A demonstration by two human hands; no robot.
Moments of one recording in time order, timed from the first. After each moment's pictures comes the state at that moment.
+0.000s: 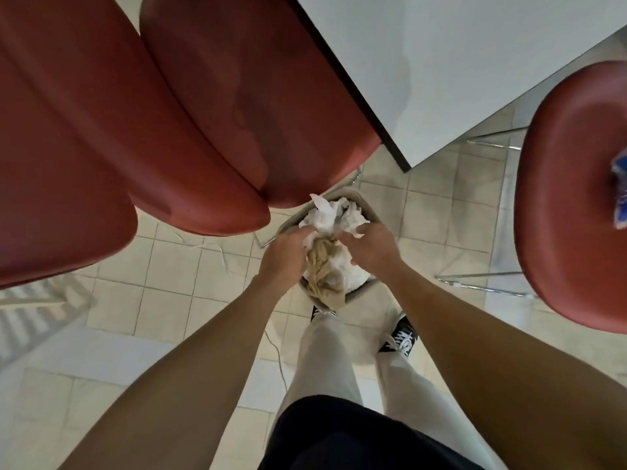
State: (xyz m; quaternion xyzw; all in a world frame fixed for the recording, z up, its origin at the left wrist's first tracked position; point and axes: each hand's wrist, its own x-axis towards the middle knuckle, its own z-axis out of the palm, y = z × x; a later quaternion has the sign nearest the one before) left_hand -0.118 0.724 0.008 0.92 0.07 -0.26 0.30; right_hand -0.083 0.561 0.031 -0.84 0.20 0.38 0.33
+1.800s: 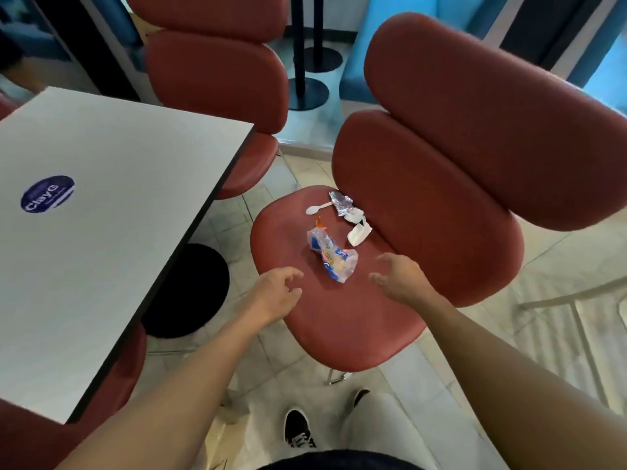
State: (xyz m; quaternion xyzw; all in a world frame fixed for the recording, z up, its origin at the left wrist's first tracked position) left_hand -0.001 0.209 0.171 0.89 -0.27 -0.26 0.27; right_hand -0.129 -0.009 0.210 -0.88 0.36 0.10 0.30
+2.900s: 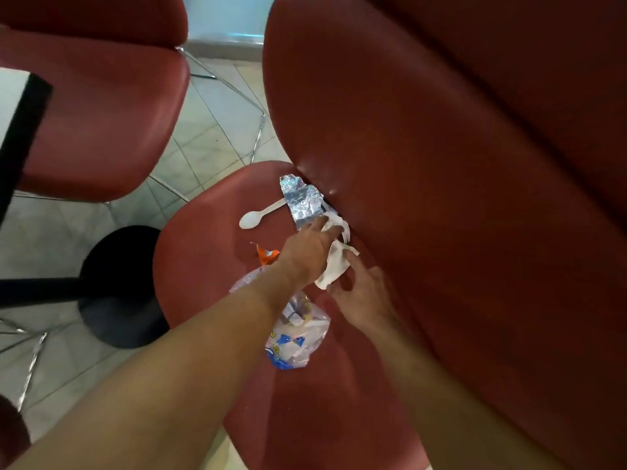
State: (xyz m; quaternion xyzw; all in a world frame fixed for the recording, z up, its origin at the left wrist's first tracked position) left_hand 0.193 -0.153 -0.067 0.85 -0.43 -0.30 -0.01; right_hand 0.059 -0.206 -0.059 -0.77 0.43 0.16 0.44
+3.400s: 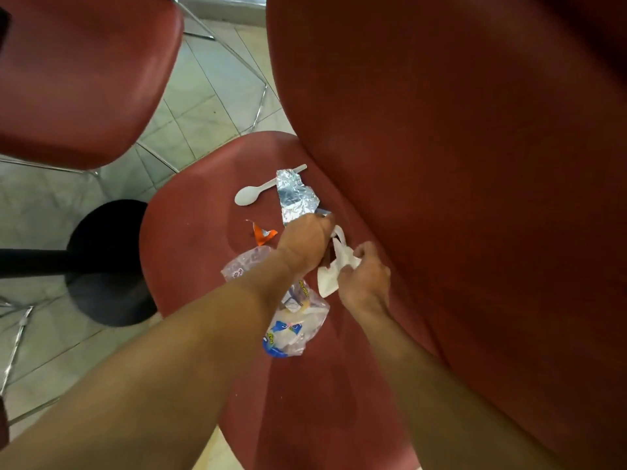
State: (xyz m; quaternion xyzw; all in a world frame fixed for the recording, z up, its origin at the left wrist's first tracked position) left_hand 0.186 -0.145 -0.091 0.88 -0.40 -0.26 0.01; right_hand 0.067 -0.194 -0.079 -0.70 0.53 0.10 0.47
